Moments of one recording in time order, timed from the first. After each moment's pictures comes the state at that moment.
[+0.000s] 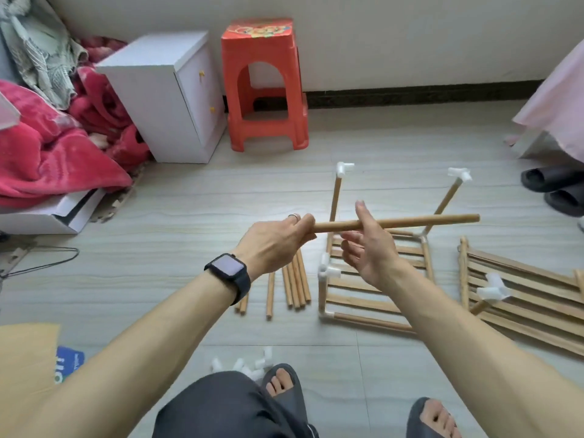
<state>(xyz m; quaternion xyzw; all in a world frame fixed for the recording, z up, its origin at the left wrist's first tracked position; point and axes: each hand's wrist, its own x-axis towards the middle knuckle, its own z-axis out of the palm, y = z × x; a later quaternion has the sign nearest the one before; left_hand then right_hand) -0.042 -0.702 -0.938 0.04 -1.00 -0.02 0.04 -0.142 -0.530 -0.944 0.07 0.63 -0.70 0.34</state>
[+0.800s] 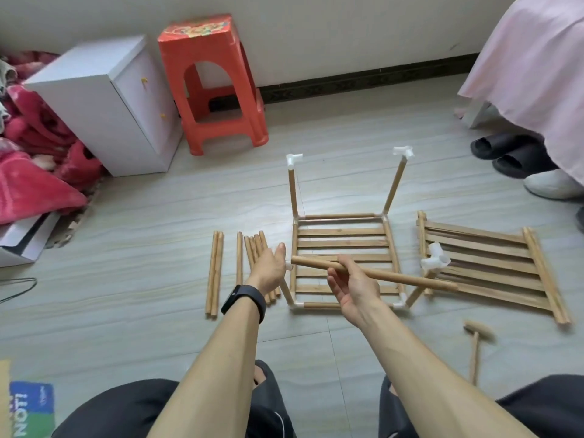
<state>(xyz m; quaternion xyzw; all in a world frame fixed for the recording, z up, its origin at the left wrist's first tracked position) -0.085 -0.621 -1.028 0.35 -0.80 -0.48 -0.08 -0.123 -0.445 -1.023 0.30 0.44 -0.80 0.29</state>
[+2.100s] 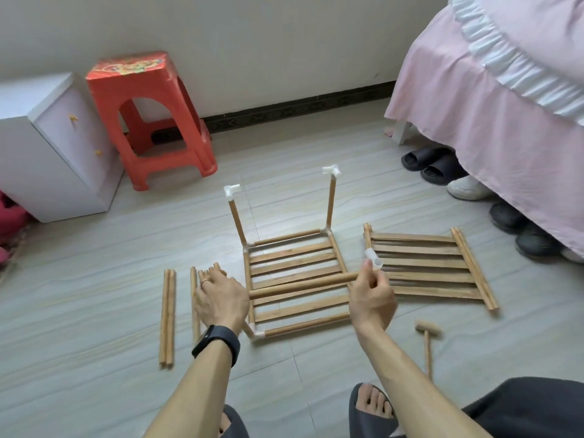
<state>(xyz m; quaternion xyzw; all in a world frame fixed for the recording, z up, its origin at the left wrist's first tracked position) -0.094 -0.587 -1.019 0.44 -0.86 -0.24 0.04 -0.149 -0.366 -1.019 0.22 0.81 -0.53 -0.08</state>
